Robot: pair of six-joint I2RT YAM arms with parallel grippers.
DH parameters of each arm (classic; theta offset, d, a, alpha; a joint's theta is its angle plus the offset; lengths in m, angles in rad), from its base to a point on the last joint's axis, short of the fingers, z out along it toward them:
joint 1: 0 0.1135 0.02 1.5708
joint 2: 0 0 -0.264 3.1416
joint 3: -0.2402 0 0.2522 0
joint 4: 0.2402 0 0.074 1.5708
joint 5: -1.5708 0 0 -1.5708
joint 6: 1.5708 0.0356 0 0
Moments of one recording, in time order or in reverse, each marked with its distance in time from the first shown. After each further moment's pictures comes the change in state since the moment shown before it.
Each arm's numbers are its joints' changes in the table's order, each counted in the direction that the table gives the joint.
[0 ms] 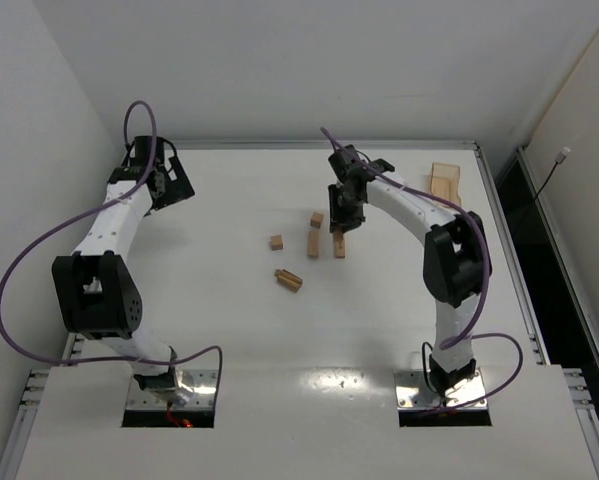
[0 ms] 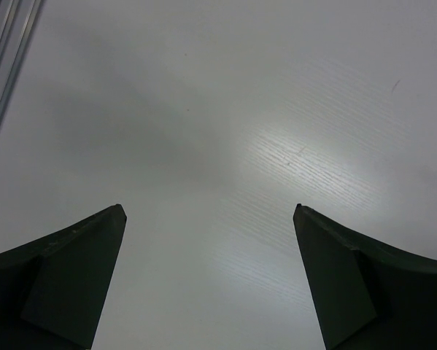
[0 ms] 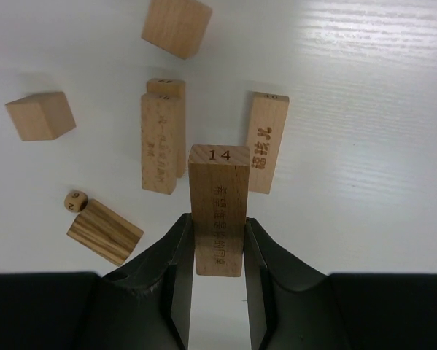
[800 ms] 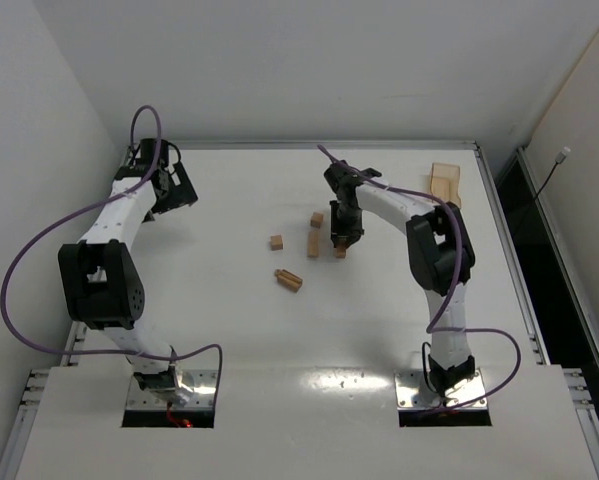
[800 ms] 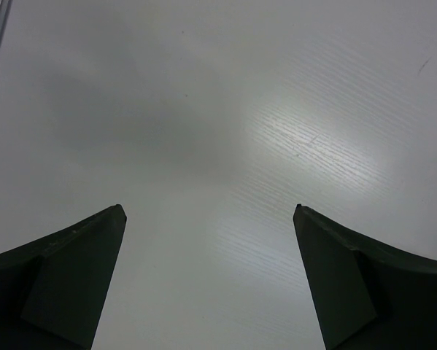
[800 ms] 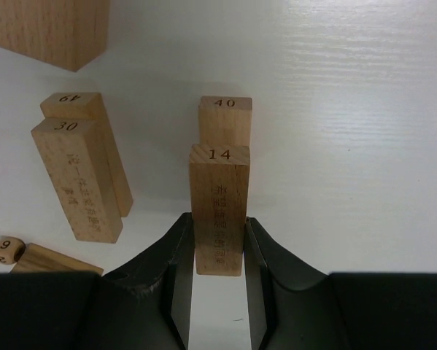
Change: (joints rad) left arm 0.000 -0.076 -0.016 0.029 -0.012 -0.004; right arm -0.006 -0.146 0.014 0.025 -0.047 0.079
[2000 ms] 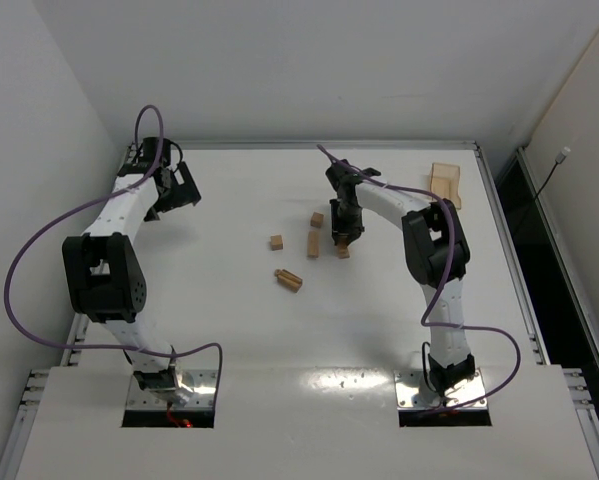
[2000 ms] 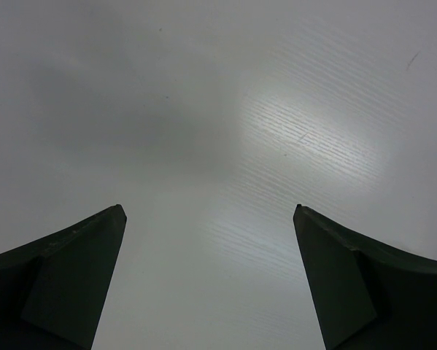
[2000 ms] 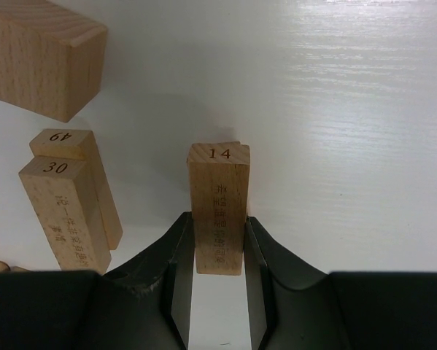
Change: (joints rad) left arm 0.000 -0.050 -0.031 0.001 -0.046 0.001; right arm -0.025 -0.065 -0.038 -0.037 0.005 -0.060
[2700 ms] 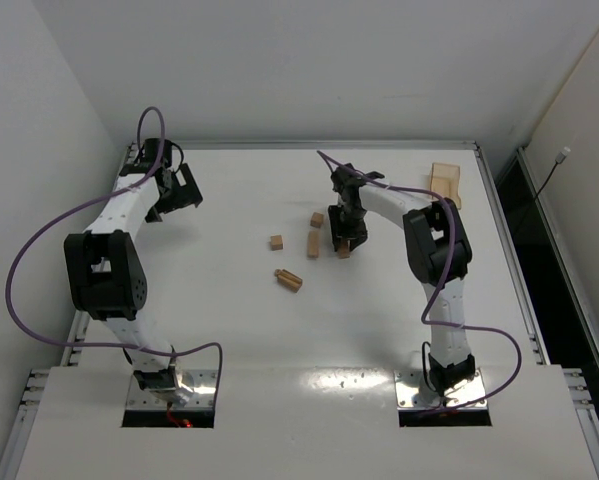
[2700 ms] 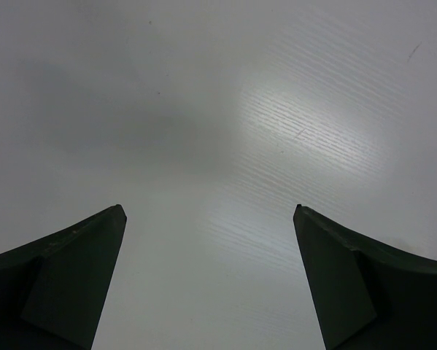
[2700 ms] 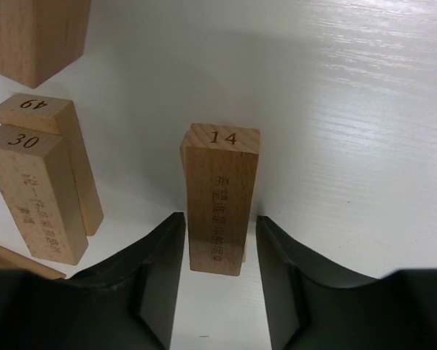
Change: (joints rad) left arm 0.000 -0.018 -0.001 0.000 -0.024 0.000; right arm -0.019 0.000 0.051 -0.022 0.083 -0.111
